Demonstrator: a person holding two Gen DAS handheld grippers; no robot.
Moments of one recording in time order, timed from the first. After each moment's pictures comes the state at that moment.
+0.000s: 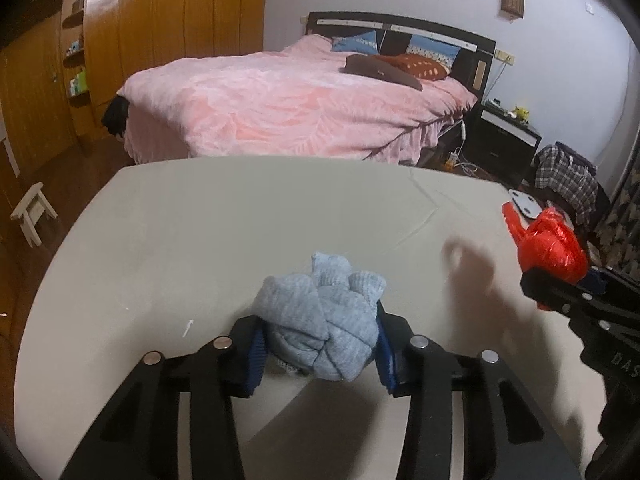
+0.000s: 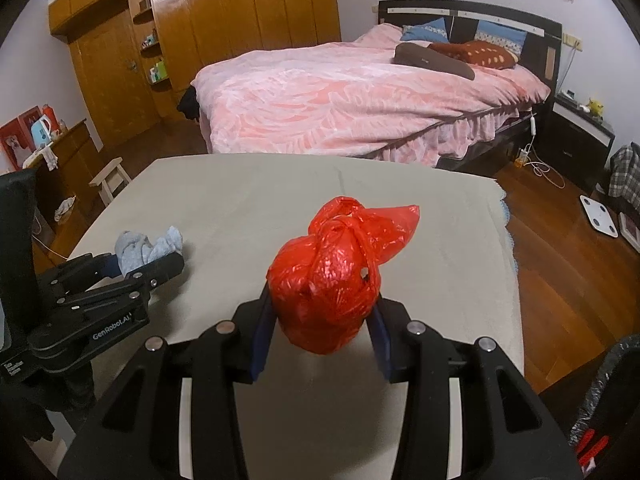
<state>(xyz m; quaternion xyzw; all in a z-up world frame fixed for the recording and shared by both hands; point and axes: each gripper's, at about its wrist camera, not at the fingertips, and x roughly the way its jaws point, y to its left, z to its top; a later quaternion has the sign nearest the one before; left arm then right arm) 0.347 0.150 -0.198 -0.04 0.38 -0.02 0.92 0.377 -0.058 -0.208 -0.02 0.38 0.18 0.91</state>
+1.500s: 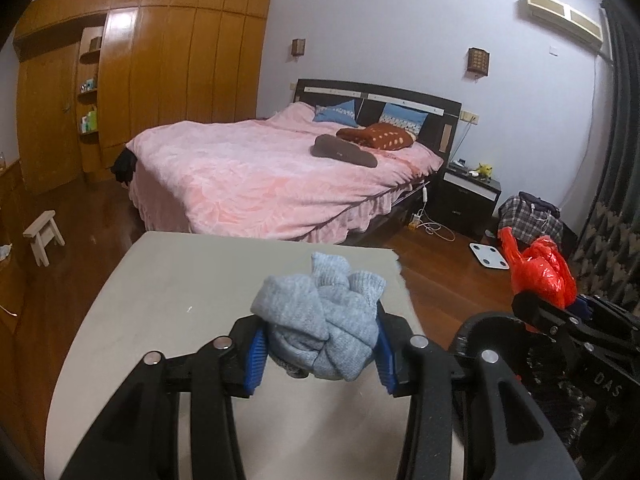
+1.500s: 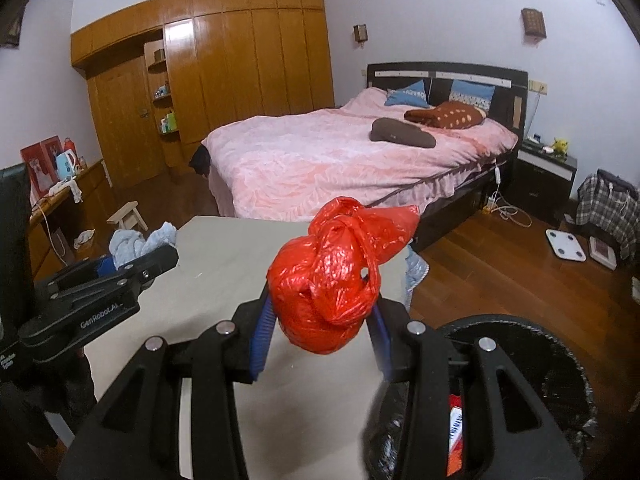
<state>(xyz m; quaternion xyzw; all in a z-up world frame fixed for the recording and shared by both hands) 0.187 0.060 -0.040 -0.05 0.27 -0.03 0.96 0.192 -0.161 -0.055 -0.01 0.28 0.17 0.94</state>
